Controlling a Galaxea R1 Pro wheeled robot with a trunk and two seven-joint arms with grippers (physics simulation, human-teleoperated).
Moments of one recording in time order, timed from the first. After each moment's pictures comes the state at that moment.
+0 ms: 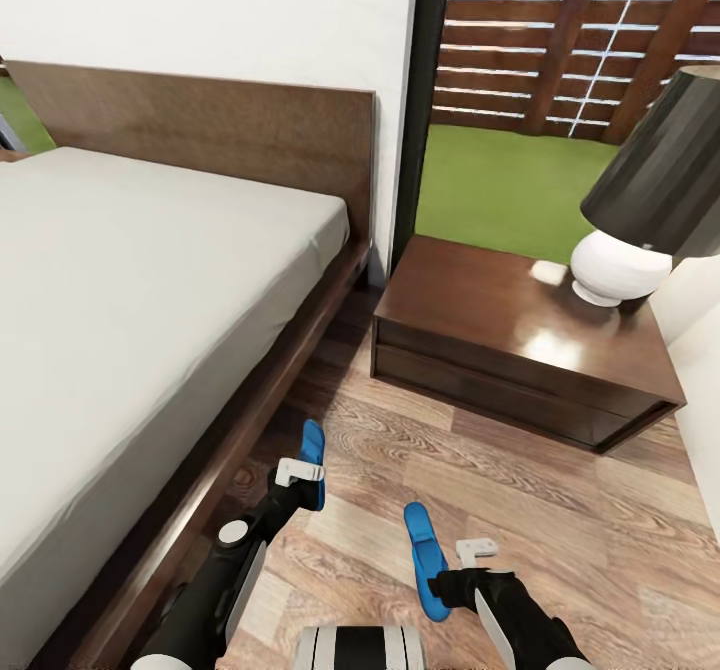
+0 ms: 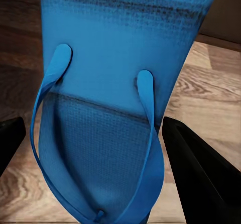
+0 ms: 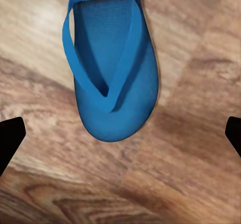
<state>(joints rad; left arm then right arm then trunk) -0.42 -0.14 -0.01 -0.94 -0.11 0.04 -0.29 -0.48 0.06 -0.04 -0.53 0.10 0.38 0.08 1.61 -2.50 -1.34</state>
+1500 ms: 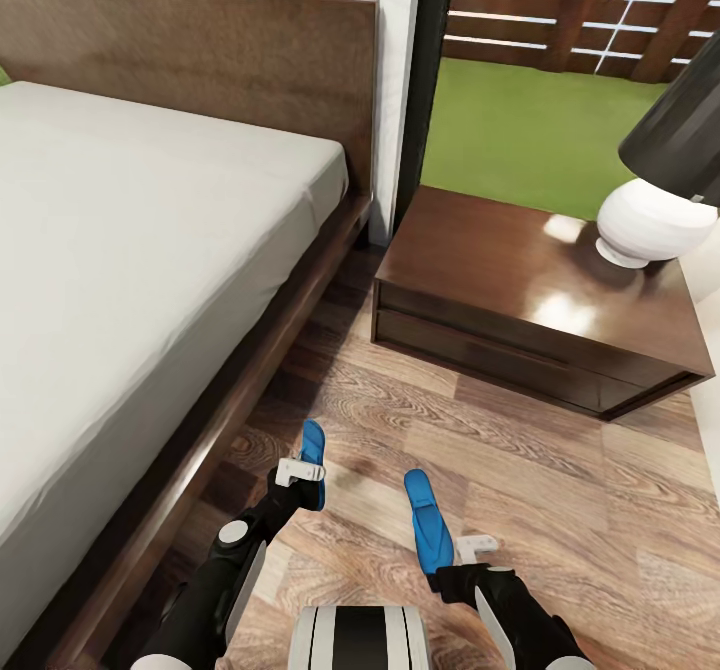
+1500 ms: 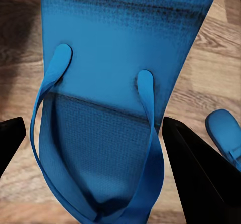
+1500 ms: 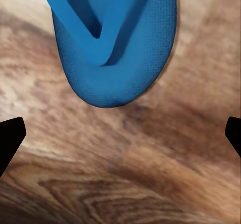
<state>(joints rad) -0.42 -0.14 -0.01 -0.94 -0.11 0.04 -0.29 -0.48 0.06 -0.03 -0.55 0.10 0.37 0.09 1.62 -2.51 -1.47</state>
